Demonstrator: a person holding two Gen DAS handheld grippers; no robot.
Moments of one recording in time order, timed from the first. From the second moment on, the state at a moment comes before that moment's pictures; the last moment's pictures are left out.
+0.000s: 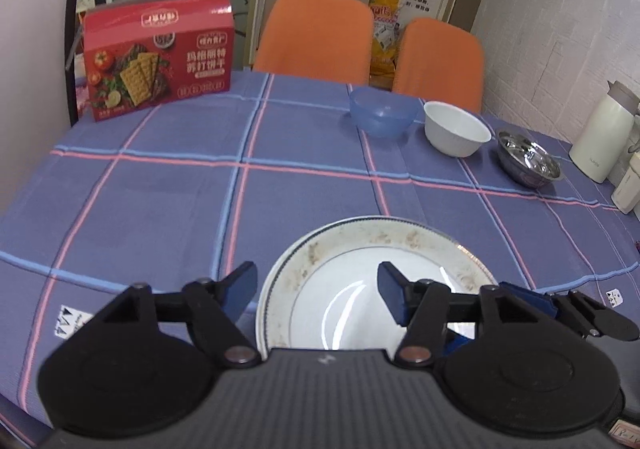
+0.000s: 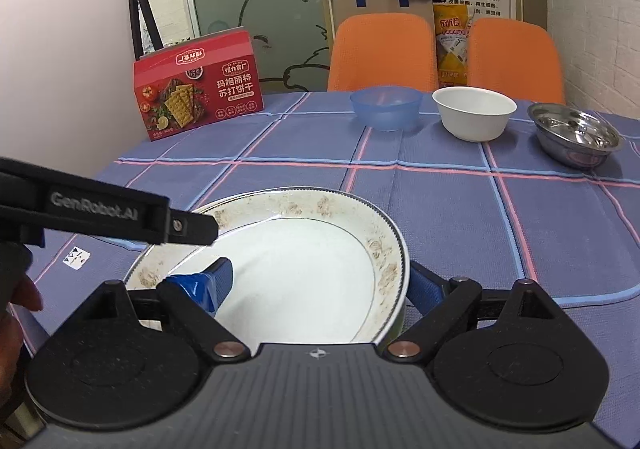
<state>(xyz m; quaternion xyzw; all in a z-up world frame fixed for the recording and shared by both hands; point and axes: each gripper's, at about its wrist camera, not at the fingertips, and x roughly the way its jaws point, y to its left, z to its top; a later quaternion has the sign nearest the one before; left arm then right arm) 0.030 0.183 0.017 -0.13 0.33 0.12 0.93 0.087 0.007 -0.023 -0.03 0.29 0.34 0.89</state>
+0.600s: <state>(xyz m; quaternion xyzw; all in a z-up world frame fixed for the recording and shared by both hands) 0.042 0.151 0.035 -0.11 0.31 0.09 0.94 0.095 -0.035 -0.014 0.02 0.28 0.31 0.91</state>
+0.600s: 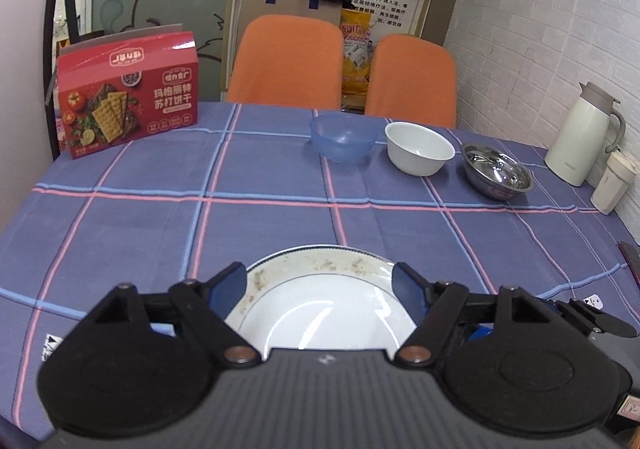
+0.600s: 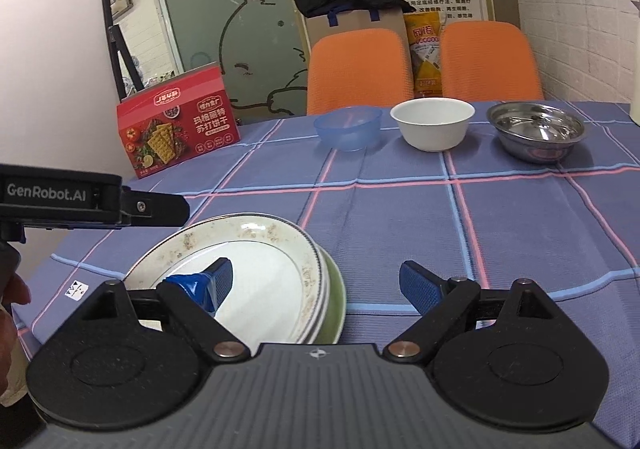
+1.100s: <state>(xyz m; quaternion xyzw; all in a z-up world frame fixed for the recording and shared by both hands) 0.093 0.085 0.024 -0.08 0.34 0.04 0.93 0.125 -0.125 -0.027 0.10 0.30 0.22 0.92</state>
